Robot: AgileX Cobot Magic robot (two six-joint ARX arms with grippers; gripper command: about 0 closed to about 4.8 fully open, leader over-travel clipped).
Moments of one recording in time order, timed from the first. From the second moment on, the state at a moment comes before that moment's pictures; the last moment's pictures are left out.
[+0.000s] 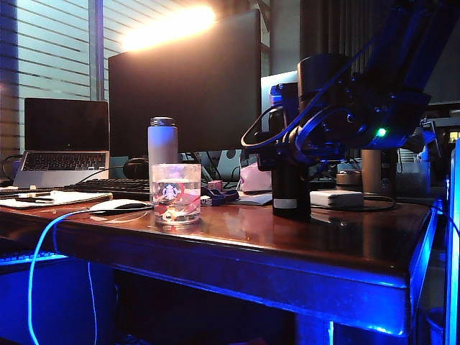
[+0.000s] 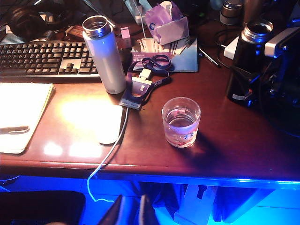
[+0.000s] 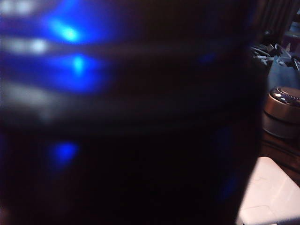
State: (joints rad) left arm 0.03 1.07 1.46 -0.90 0.43 0.36; right arm 0.46 2.07 1.08 0.95 0.37 -0.05
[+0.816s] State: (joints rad) left arm 0.03 1.07 1.46 -0.90 0.43 0.36; right arm 0.49 2.00 1.07 0.89 0.41 -0.12
